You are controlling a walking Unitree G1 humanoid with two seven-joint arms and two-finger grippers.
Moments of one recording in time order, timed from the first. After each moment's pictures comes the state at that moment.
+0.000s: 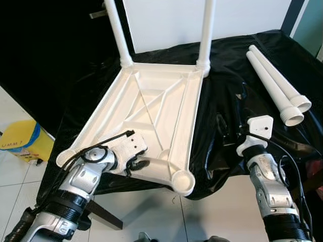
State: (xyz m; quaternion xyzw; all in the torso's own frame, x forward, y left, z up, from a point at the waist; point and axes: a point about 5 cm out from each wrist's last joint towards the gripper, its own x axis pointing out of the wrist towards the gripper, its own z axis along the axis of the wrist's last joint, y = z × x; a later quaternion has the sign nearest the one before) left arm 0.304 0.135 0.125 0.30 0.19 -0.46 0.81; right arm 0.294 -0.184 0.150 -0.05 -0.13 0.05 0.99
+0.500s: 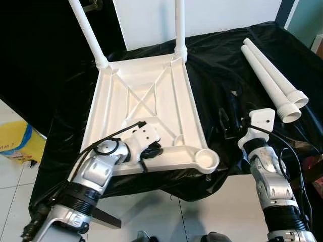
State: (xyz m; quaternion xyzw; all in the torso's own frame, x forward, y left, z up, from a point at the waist) left arm 0.304 0.098 0.139 0.26 0.14 -0.50 0.82; right arm 0.302 -0.186 0.156 -0.05 -0.13 0.05 0.99
